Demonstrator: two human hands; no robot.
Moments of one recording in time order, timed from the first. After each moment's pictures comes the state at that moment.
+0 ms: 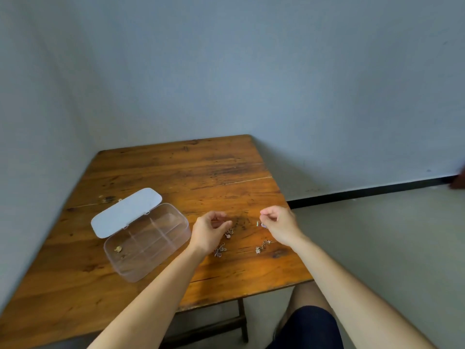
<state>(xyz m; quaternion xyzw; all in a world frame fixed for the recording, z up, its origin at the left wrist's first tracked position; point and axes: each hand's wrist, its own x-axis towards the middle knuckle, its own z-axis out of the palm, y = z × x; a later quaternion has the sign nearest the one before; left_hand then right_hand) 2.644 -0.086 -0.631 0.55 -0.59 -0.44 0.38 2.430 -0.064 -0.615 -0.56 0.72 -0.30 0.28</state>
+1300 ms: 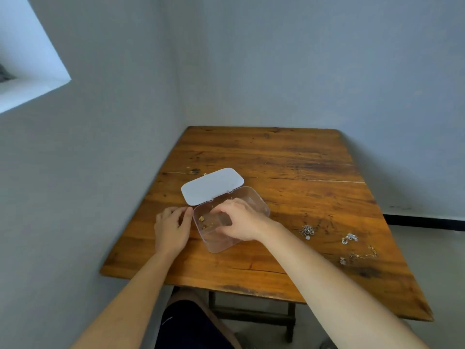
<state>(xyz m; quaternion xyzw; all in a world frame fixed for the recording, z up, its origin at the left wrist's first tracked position) 2.884 -0.051 -0.657 0.79 -0.51 -0.15 0.33 2.682 -0.094 -0.586 -0.88 0.42 -0.06 0.22</state>
